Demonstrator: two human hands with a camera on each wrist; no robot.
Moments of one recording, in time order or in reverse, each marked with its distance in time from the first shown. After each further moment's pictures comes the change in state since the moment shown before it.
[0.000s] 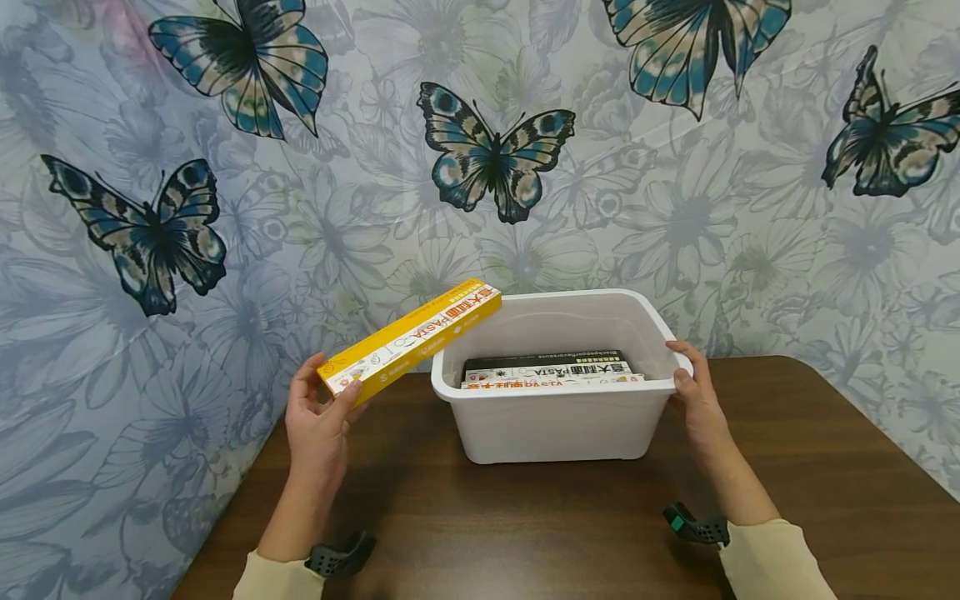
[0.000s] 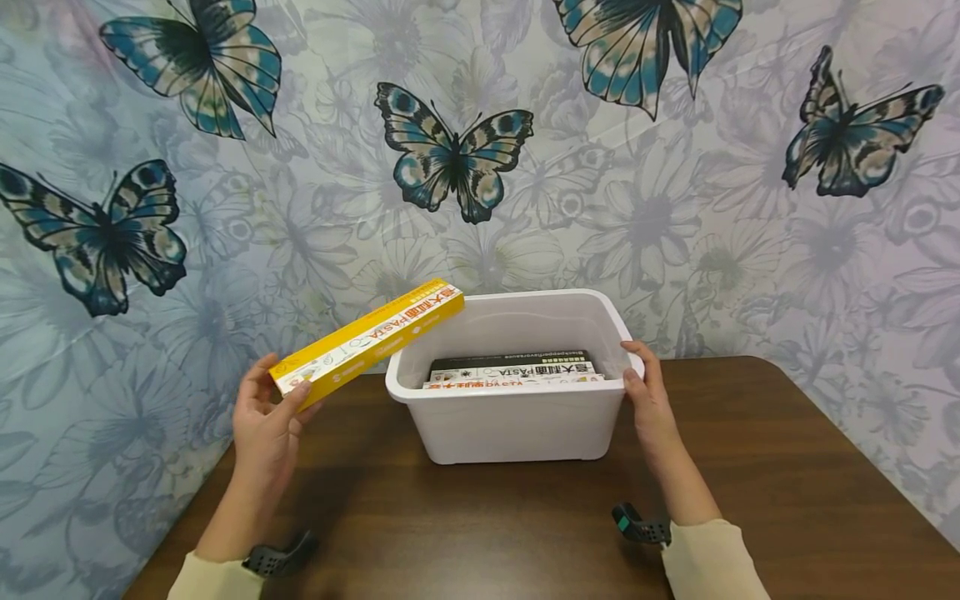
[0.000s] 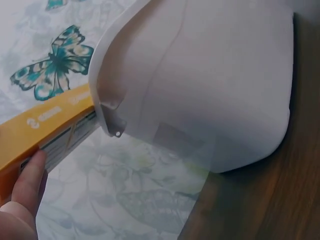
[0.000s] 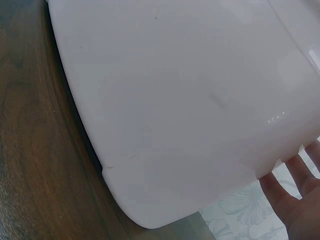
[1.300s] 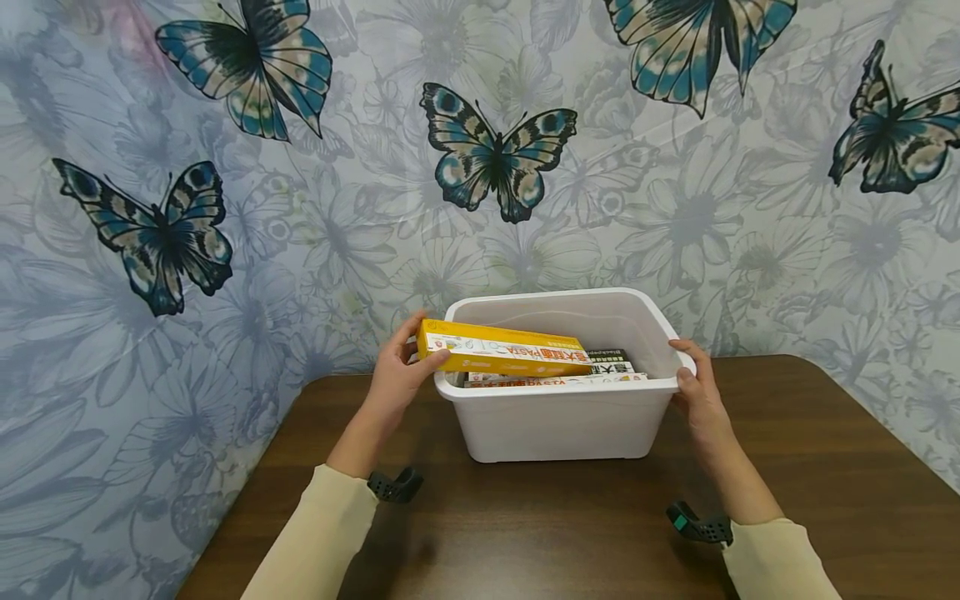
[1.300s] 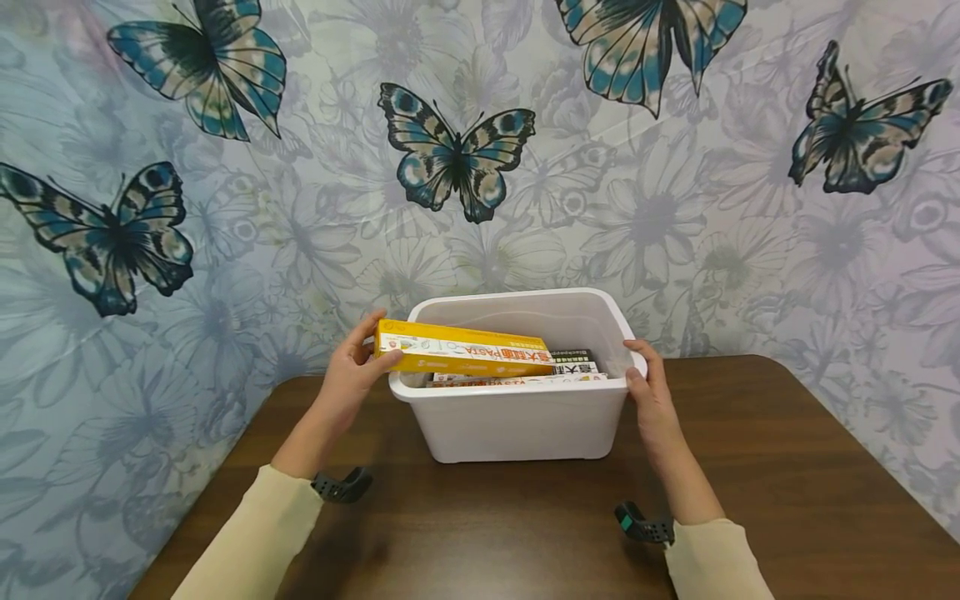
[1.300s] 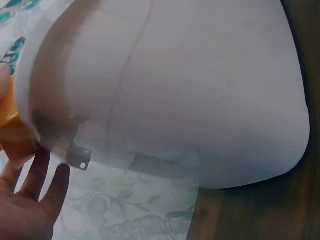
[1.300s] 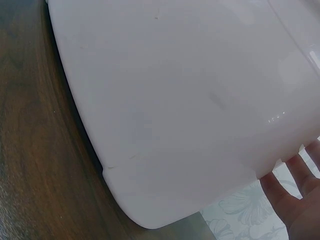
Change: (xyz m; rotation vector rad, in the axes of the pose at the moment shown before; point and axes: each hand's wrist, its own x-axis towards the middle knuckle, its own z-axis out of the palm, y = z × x) left_hand 0.043 -0.030 0.067 0.481 -0.424 -0.095; right_hand 0.001 0.001 -0.002 0.017 -0.003 0.015
